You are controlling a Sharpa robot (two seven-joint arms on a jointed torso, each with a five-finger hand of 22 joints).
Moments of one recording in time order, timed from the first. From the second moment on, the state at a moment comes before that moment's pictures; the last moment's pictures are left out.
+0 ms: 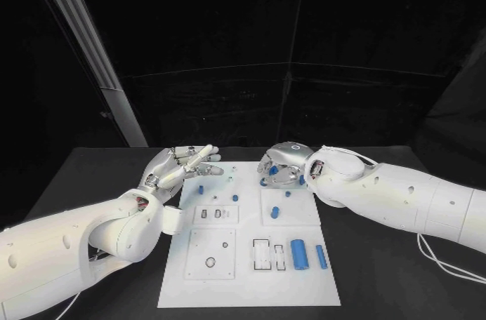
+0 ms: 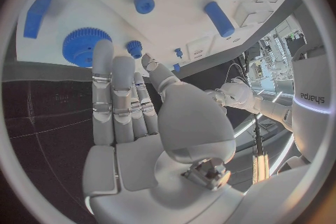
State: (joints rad) left arm 1.22 -0.86 -0.10 1.63 -0.01 -0.32 0.58; left_hand 1.31 0.02 0.00 0.23 0.08 0.93 0.22 0.11 0.07 1.00 0.17 0.15 0.07 1.15 0.11 0.22 0.18 0.17 0.92 0.22 0.34 0.13; right arm 1.22 -0.66 0.02 1.27 -1.67 -0.24 0.05; right_hand 1.27 0.04 0.19 -0.28 0.18 1.02 0.16 0.07 0.07 1.14 0.09 0.06 0.06 1.47 -0.01 0.84 0.53 0.18 1.33 0.09 0.75 0.33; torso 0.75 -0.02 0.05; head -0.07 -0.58
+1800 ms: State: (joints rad) left arm 1.23 -0.88 -0.10 1.60 -0.01 -0.31 0.57; left_hand 1.31 0.03 0.00 0.22 0.08 0.94 0.22 0.11 0.07 1.00 0.17 0.15 0.07 1.15 0.11 0.22 0.19 0.17 0.92 0.22 0.34 0.12; right arm 1.25 -0.58 0.02 1.23 -1.67 -0.31 -0.05; right_hand 1.22 0.05 0.39 -0.22 0.07 1.11 0.14 0.08 0.07 1.23 0.07 0.07 0.07 1.47 -0.01 1.16 0.87 0.15 1.34 0.08 1.11 0.74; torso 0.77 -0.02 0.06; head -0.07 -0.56
